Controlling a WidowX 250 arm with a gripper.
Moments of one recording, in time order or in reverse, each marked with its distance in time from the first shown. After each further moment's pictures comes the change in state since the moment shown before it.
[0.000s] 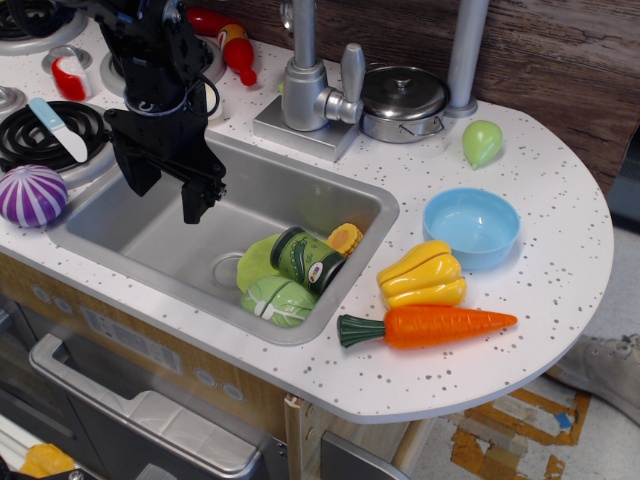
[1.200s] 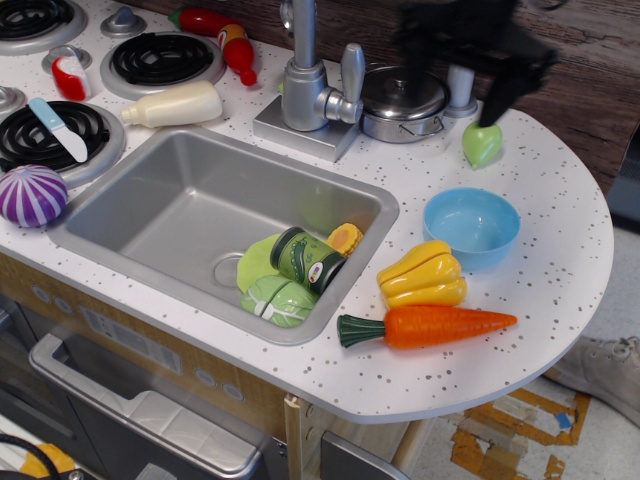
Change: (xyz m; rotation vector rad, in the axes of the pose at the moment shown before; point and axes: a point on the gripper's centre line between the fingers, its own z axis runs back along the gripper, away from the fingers) arm 0.138 -0.180 0.099 0.006 -0.095 0.192
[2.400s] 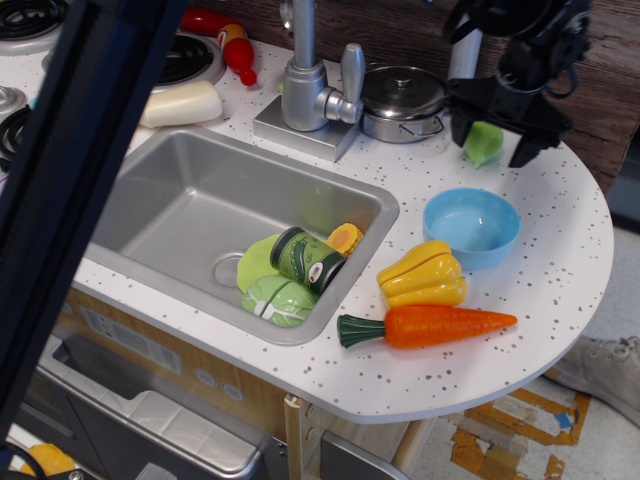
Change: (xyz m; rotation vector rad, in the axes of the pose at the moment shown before) arm 0.047 -0.027 -0.110 -0.084 -0.177 -0.103
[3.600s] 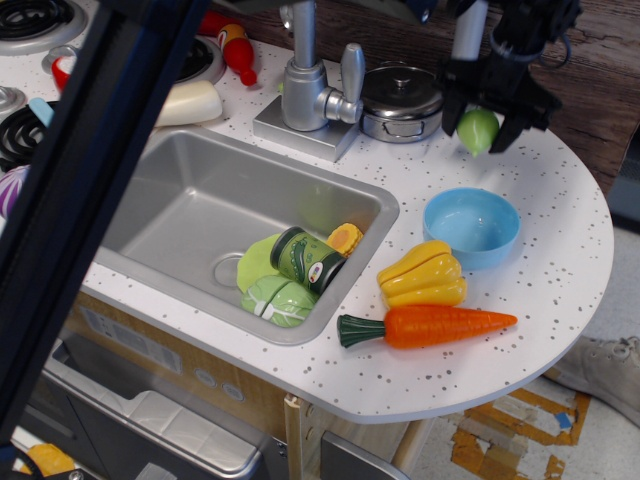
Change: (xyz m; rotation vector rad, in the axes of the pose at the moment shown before) arm 0.003 0.012 0.032 0.103 0.186 0.013
